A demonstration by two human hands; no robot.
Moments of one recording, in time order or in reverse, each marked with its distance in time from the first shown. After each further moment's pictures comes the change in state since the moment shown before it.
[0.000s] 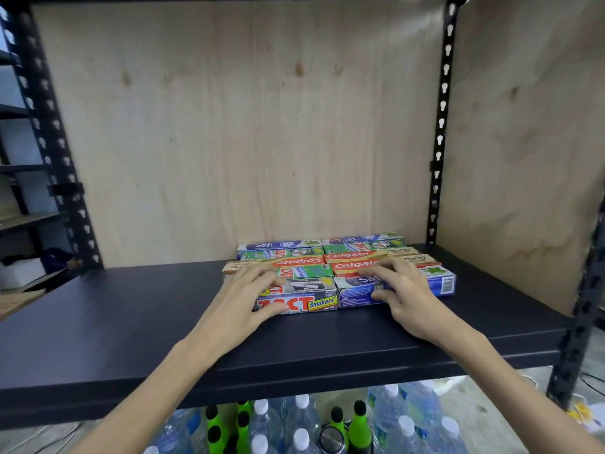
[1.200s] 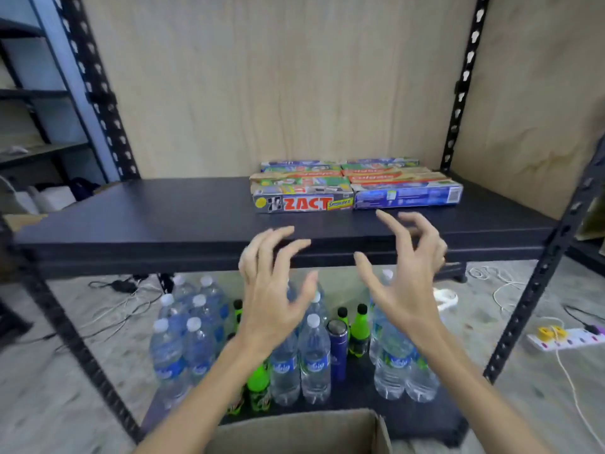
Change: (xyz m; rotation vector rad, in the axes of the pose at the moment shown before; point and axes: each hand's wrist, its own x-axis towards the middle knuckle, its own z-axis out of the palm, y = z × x) left_hand -0.147 0.114 0.037 -0.092 0.509 -0.096; right_hand -0.143 -0.097 0.051 0.173 0.554 0.019
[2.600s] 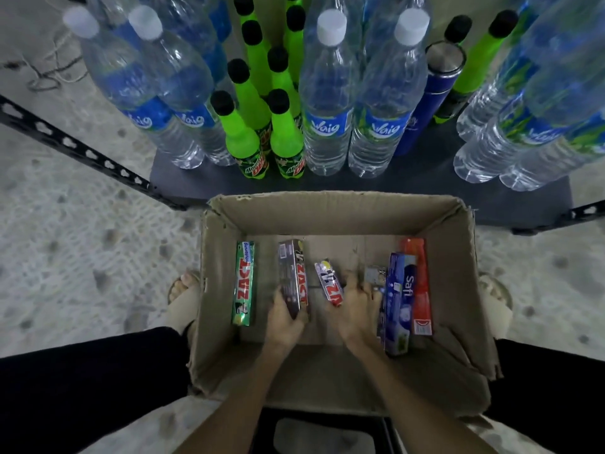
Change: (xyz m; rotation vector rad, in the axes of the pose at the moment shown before) left_hand -0.520 -0.067 0.052 -0.108 -0.870 -1.689; right_hand -0.488 0.064 0.157 -0.329 -1.225 0.768
